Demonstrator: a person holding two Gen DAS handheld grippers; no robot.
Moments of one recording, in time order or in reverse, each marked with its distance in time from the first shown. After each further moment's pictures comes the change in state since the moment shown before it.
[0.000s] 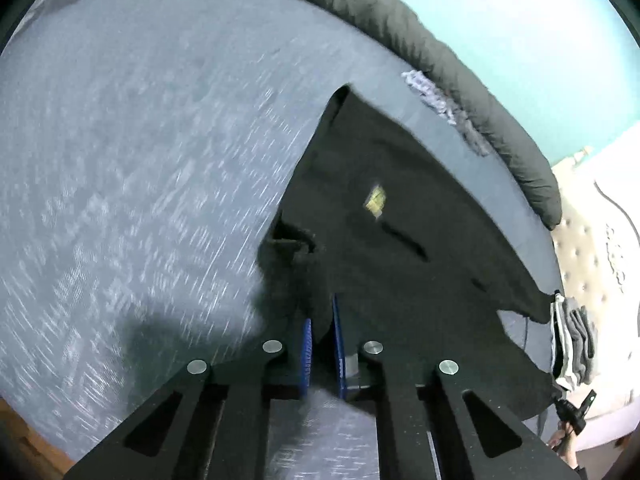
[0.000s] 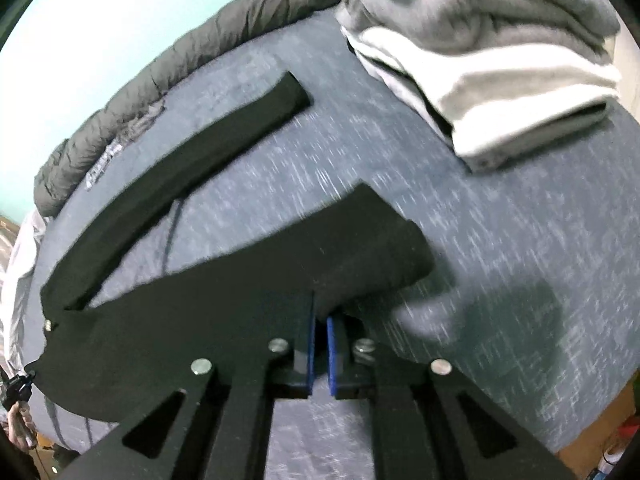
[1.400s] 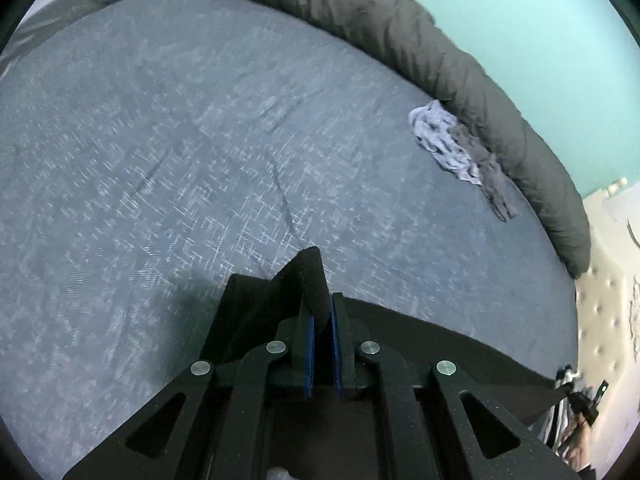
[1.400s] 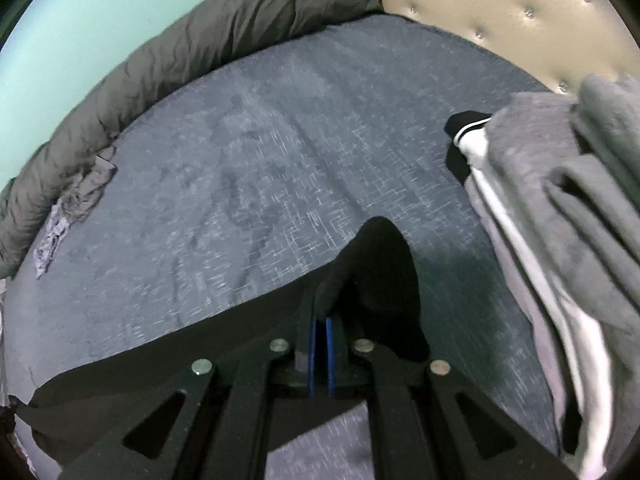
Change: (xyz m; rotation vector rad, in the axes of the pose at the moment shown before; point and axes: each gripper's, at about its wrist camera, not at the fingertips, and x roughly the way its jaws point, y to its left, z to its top) left arm 0.159 -0.080 0.223 -0.052 0.030 0.097; right arm 0.168 0.109 0.264 0.024 0.030 -0.165
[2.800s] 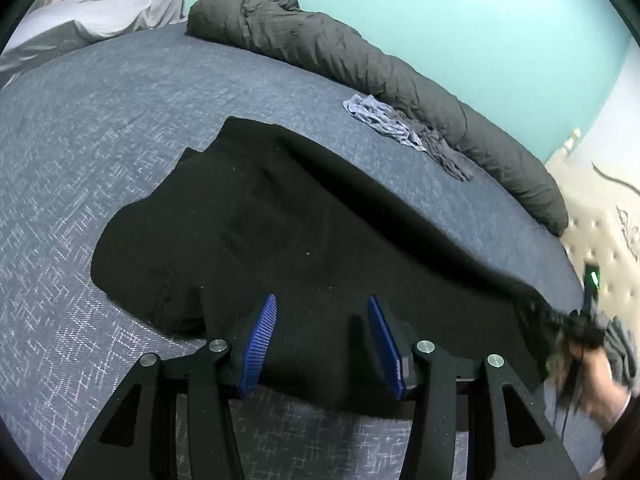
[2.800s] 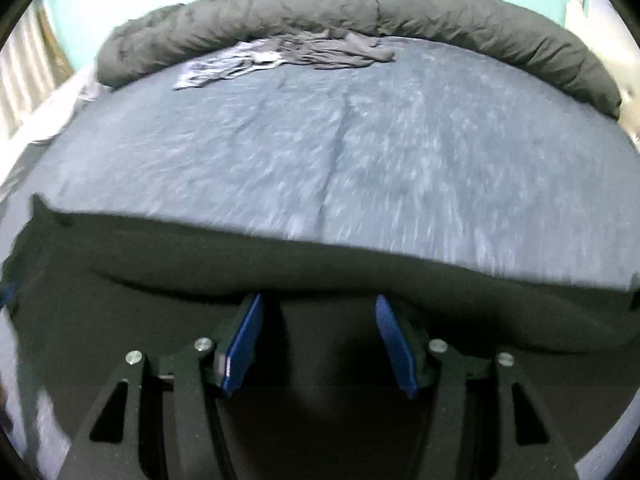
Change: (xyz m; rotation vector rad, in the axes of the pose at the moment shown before) left arm -0.012 -0.018 -0.169 0.222 -0.241 -0.082; right arm 0.045 0.304 -0.160 -0.589 -0.006 0.184
